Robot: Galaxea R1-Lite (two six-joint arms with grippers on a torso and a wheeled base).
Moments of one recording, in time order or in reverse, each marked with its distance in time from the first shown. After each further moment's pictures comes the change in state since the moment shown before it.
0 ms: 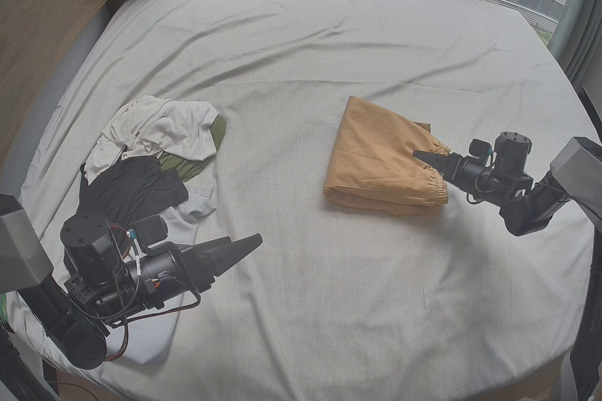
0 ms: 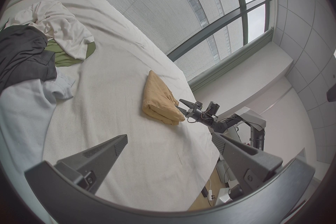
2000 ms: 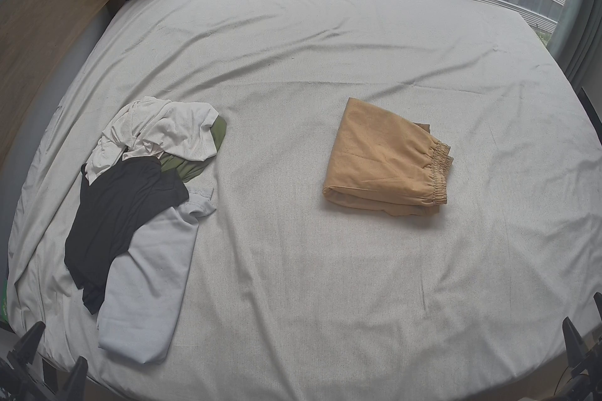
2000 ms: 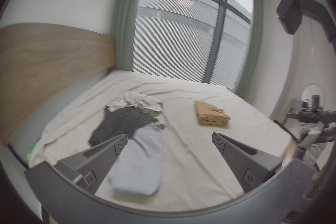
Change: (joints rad) left arm 0.402 -1.818 0.229 1.473 0.278 0.487; right arm 0.063 -2.115 1.046 0.960 -0.611 -0.481
